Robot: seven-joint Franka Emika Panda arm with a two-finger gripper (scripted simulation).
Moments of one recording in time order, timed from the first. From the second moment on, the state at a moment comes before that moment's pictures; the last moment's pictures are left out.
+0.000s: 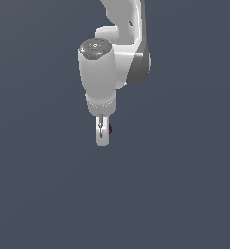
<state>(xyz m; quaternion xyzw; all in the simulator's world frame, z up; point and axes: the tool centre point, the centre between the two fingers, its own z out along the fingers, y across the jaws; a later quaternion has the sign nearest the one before) 0.011 -0.040 0.214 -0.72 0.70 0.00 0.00</state>
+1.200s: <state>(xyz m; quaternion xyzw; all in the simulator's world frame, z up) -0.024 -0.016 0.453 -0.72 0.70 0.00 0.00</state>
